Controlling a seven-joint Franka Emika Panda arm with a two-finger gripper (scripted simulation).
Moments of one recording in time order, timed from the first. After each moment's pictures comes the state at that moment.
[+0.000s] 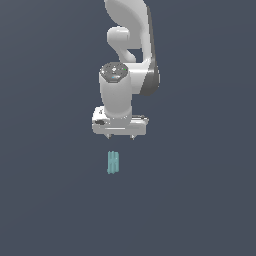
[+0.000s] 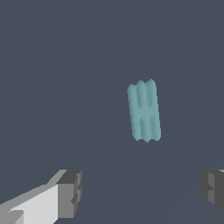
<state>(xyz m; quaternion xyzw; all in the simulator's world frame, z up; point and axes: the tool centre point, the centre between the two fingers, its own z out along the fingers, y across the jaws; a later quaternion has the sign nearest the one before) -0.005 -0.030 0.160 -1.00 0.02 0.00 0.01</state>
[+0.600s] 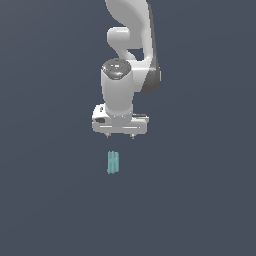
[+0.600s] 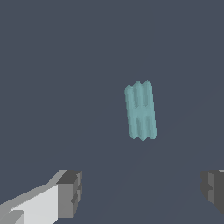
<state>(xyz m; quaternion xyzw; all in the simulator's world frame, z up) -0.006 -0.031 0.168 -1.00 0.02 0.00 -0.01</state>
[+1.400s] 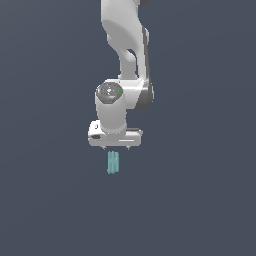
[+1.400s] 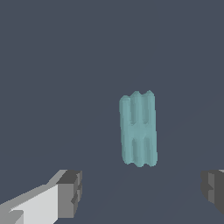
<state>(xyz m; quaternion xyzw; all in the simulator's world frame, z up) 0.020 -0.050 0.118 -1.00 -0.01 0.00 0.00</state>
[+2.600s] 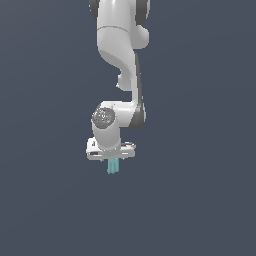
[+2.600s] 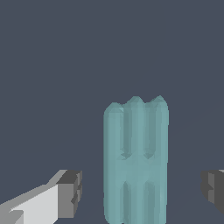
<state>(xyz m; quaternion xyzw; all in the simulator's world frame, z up) 0.039 -0.071 0.042 -1.00 -0.04 0.00 0.00</state>
